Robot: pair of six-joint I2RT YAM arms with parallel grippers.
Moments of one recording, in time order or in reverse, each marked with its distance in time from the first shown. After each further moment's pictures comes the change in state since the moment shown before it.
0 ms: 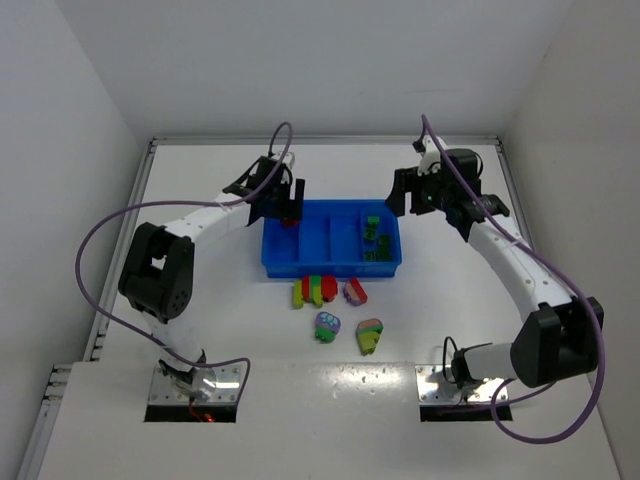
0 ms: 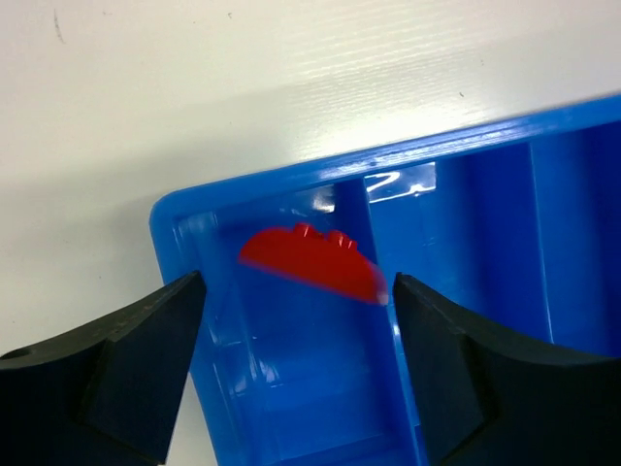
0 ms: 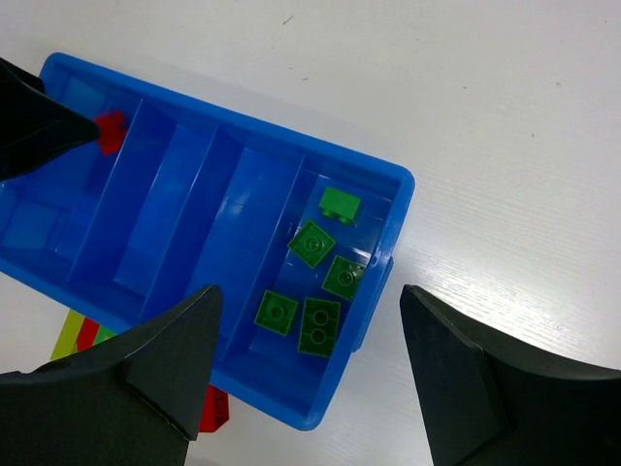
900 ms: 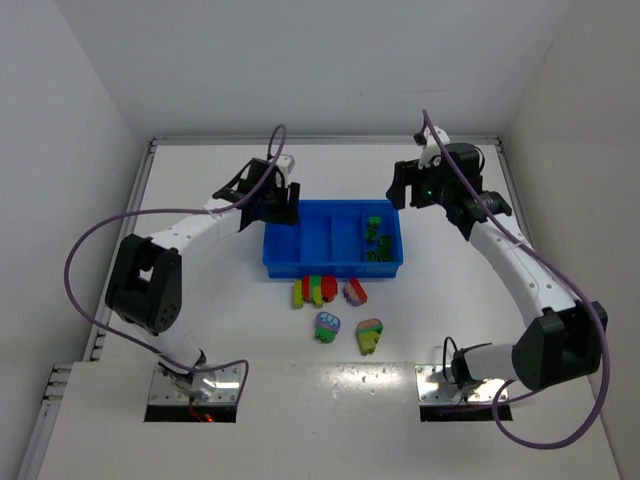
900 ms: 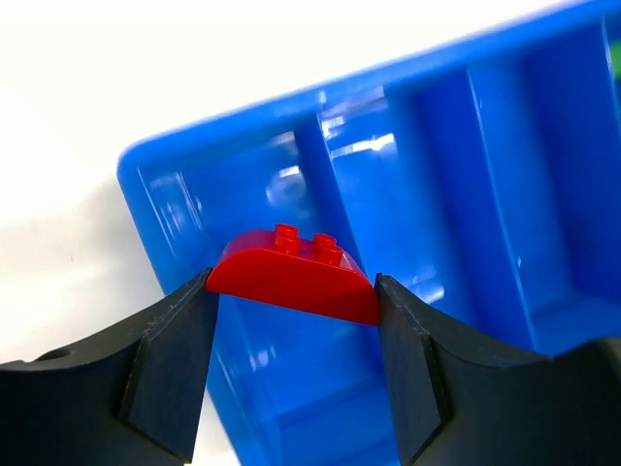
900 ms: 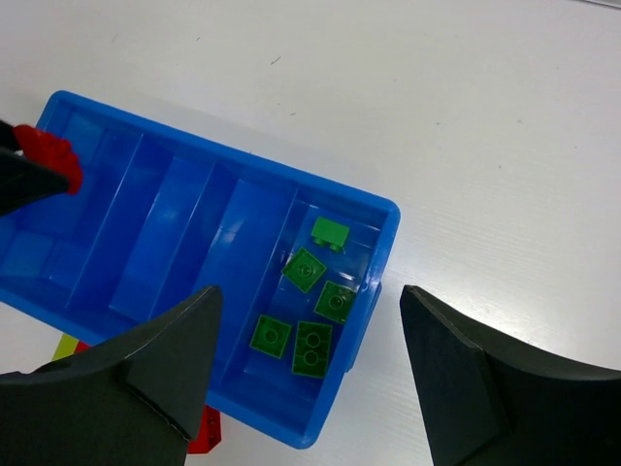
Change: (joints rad) left arm 0.013 -0.116 -0.089 -0.011 0.141 0.050; right arm 0.028 -0.014 0.045 0.004 0.074 -0.008
